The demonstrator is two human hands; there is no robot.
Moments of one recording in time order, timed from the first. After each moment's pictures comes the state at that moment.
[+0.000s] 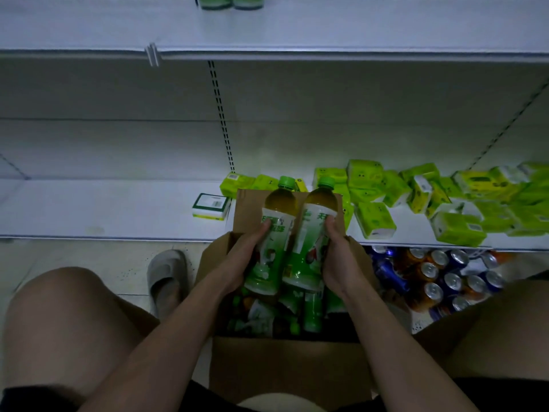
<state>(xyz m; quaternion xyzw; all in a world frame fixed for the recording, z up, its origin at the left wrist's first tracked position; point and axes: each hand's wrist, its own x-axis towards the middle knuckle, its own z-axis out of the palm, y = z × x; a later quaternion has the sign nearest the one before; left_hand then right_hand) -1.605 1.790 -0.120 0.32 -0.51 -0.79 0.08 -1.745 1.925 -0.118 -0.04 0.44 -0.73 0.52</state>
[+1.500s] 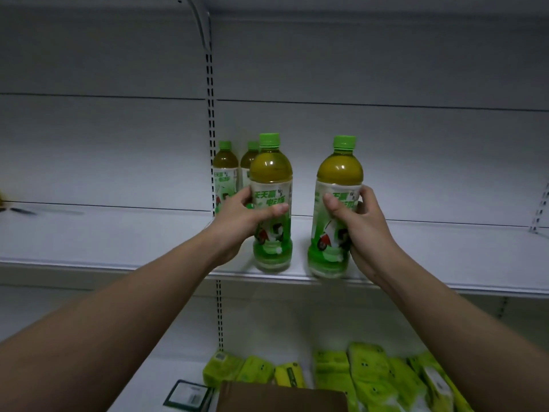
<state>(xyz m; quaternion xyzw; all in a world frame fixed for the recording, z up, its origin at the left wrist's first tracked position) -1.729 1.670 0.221 0.16 -0.70 -0.60 0.35 -1.876 1.816 0.211 -0.38 0.52 -0.74 0.16</state>
